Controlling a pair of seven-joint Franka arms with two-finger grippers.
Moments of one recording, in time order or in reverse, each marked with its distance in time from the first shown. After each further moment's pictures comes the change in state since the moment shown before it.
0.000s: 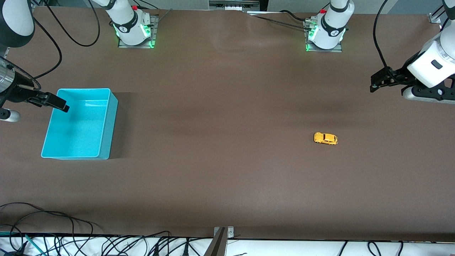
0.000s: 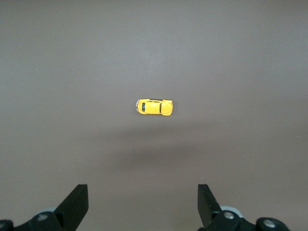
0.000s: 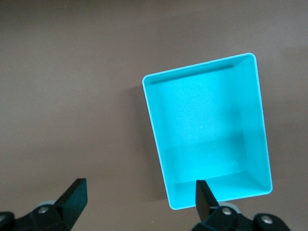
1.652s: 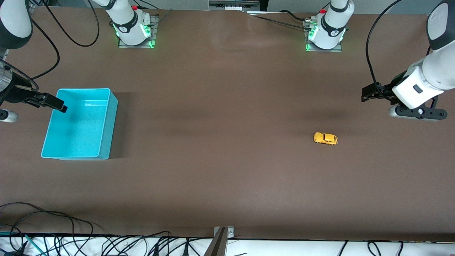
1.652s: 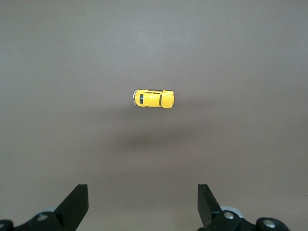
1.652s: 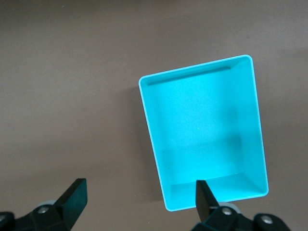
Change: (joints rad) left arm -0.001 0.096 -0.001 0.000 0.001 -0.001 0.000; right arm -0.011 0.001 -0.004 0.000 0.000 0.003 -0.022
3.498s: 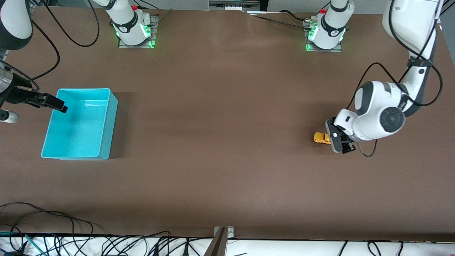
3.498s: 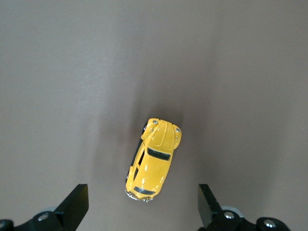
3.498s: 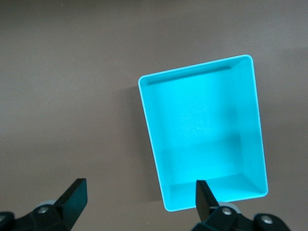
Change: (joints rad) left arm -0.028 0.308 -0.013 -0.336 0.083 0.690 1.235; right arm 0.000 0.004 0.000 0.000 0.000 0.000 -0.005
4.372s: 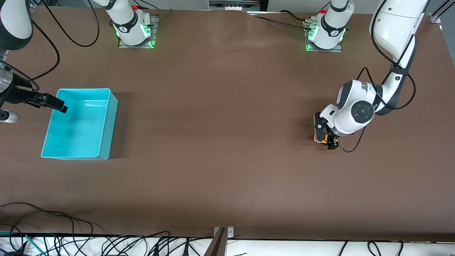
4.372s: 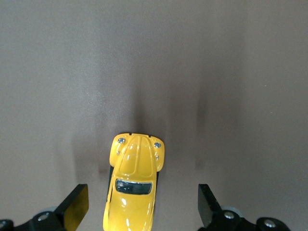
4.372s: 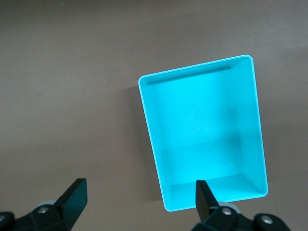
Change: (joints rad) left arm -0.005 0.032 -0.016 -0.149 0.078 0.215 0.064; right arm 0.000 0.000 0.000 0.000 0.000 0.000 -0.001
